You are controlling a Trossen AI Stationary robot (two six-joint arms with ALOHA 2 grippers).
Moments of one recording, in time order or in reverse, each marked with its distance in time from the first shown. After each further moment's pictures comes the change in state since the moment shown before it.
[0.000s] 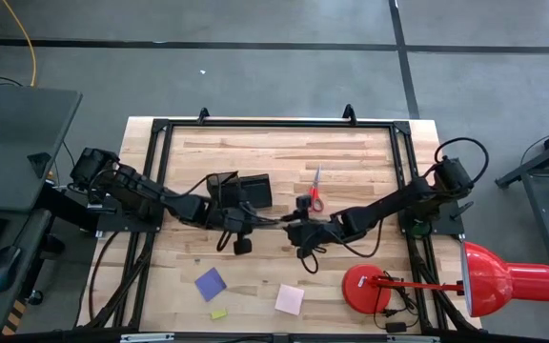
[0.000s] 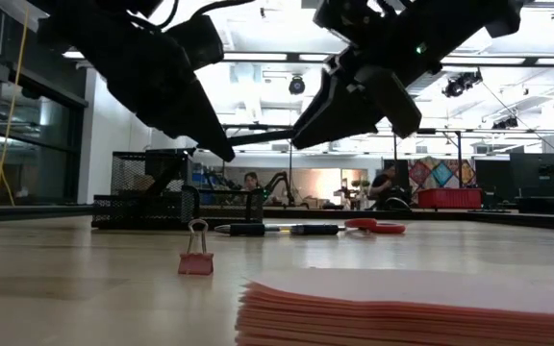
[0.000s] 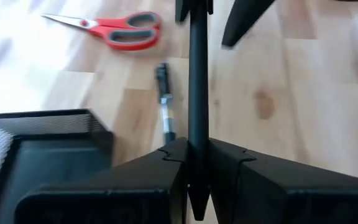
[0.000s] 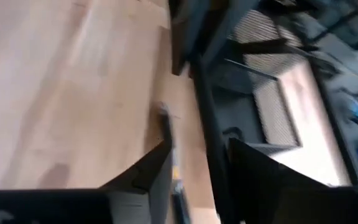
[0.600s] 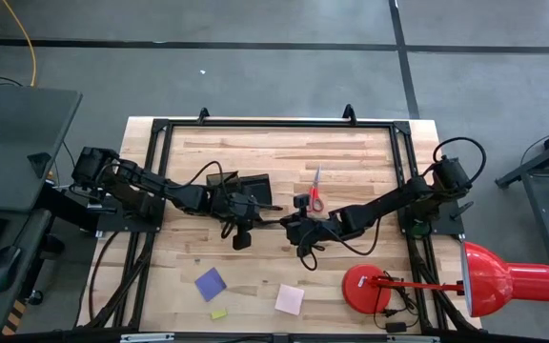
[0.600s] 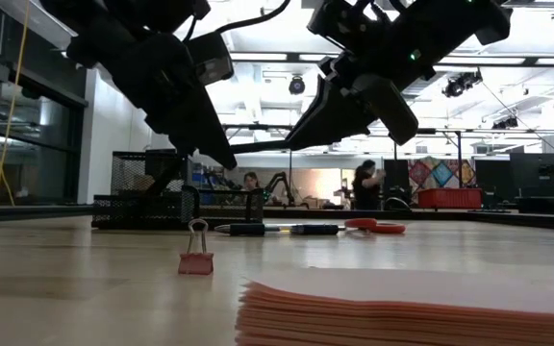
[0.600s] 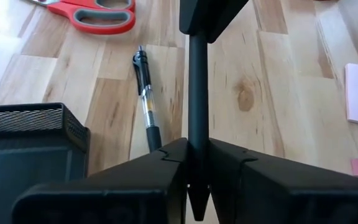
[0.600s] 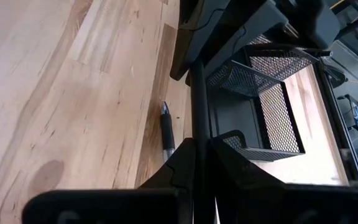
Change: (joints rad) left arm 0.111 0.000 0.002 -0.002 0.294 0.028; right arm -0.036 0.017 0.000 0.029 -0.070 -0.070
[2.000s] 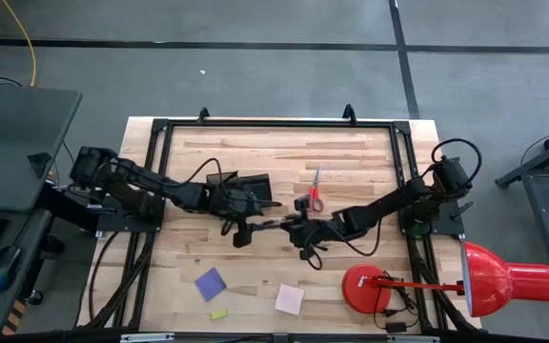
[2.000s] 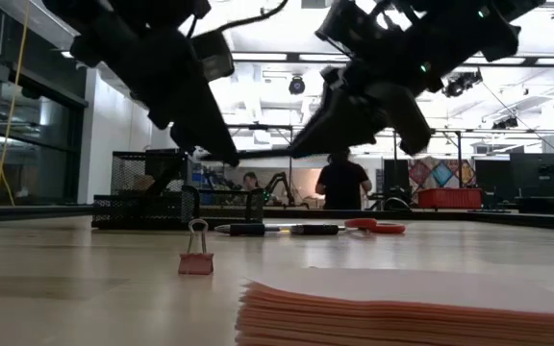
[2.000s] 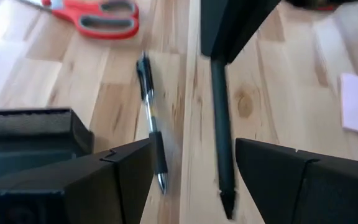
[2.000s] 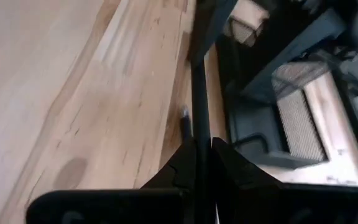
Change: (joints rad) left arm 0.025 -0.012 0.000 -0.003 0.030 -0.006; right arm 0.002 0.000 -0.070 0.127 -0.063 -0.024
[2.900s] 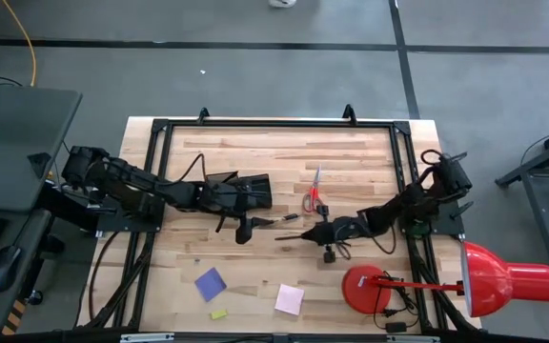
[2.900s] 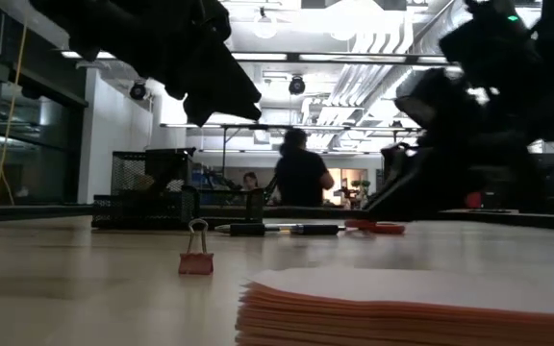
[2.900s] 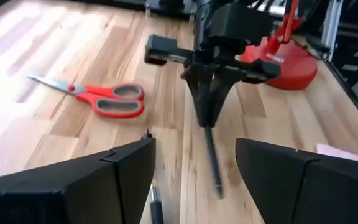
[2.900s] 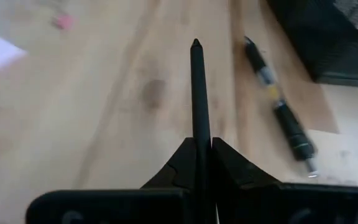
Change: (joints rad) left arm 0.000 -0.080 -0.044 0.226 -0.050 0.010; right arm -0.009 0.002 -0.429 0.508 -0.207 0.258
